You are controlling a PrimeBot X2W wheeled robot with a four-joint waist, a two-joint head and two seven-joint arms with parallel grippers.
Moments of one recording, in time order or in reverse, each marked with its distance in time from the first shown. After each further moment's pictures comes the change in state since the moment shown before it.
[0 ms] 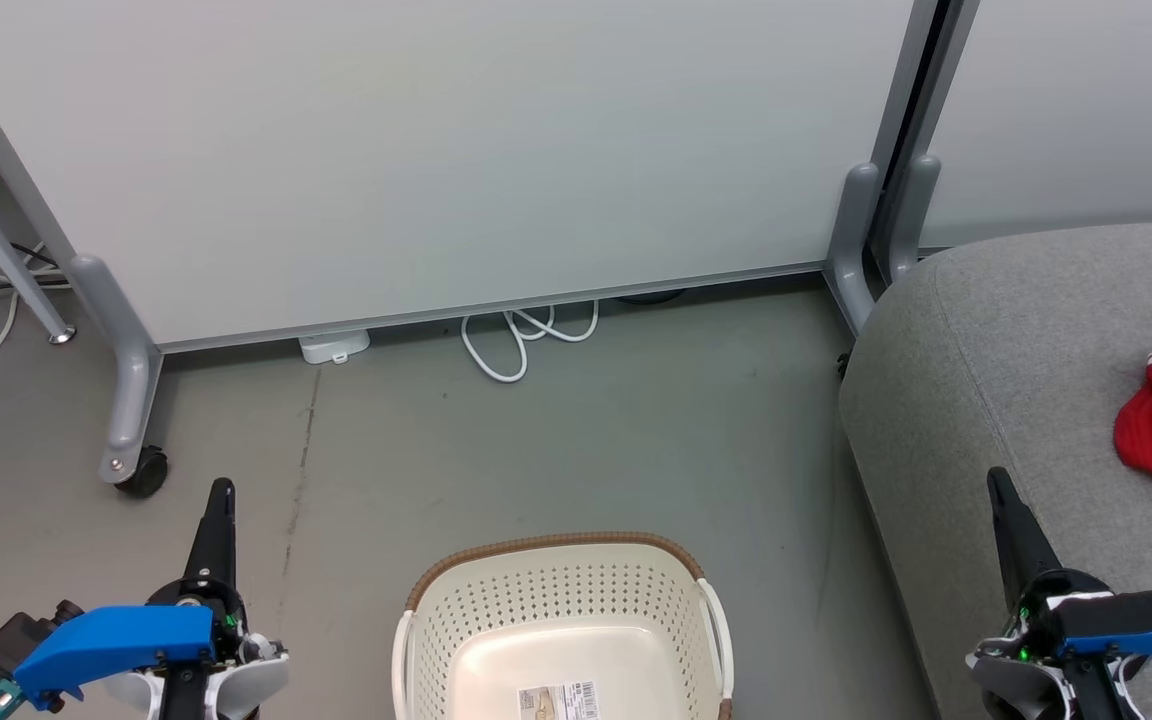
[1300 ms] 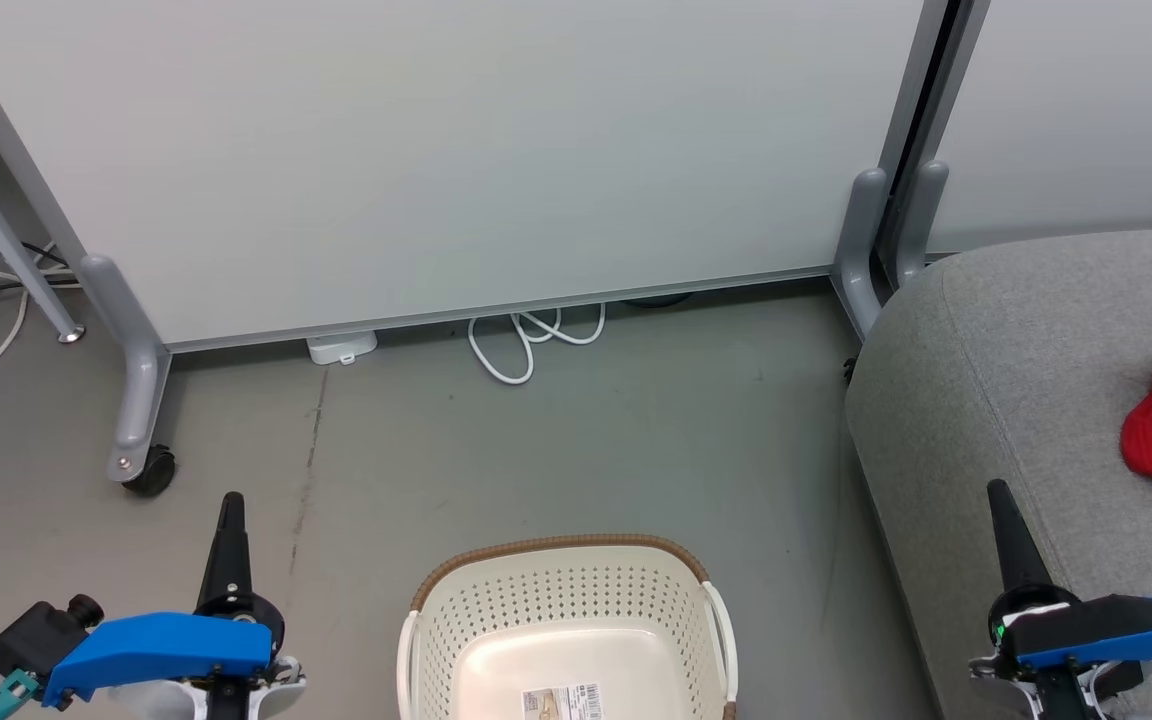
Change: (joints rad) left arm 0.021 0.000 -0.039 0.014 0.357 0.001 -0.086; right arm 0.009 0.000 0.009 0.021 -0.370 0.000 -0.088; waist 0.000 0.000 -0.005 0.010
